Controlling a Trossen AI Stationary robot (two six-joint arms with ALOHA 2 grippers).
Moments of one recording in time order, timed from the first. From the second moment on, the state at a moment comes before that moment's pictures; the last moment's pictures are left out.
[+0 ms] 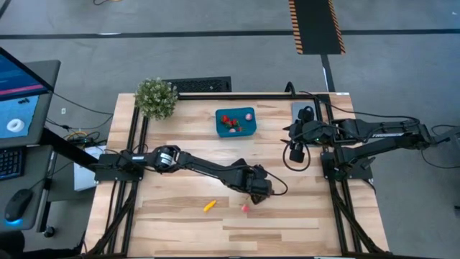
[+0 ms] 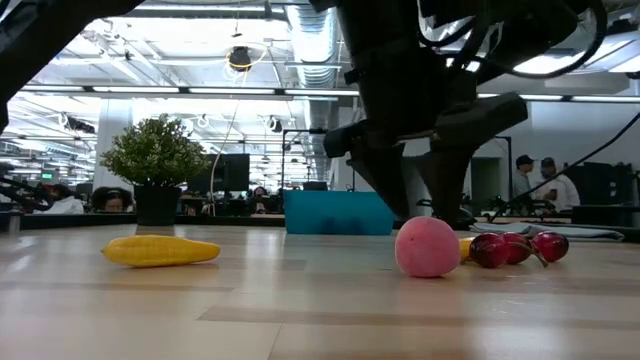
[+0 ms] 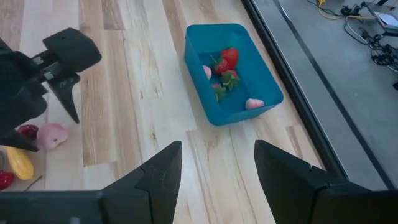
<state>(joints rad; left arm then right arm) -0.23 2.47 2.16 -0.93 -0.36 -0.69 0.03 0.89 0.84 -0.73 0.36 -0.03</state>
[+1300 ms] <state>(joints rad) -0.21 2.46 2.32 -1.32 -0.32 -0.67 0.03 0.89 0.84 -0.76 0.36 -0.03</state>
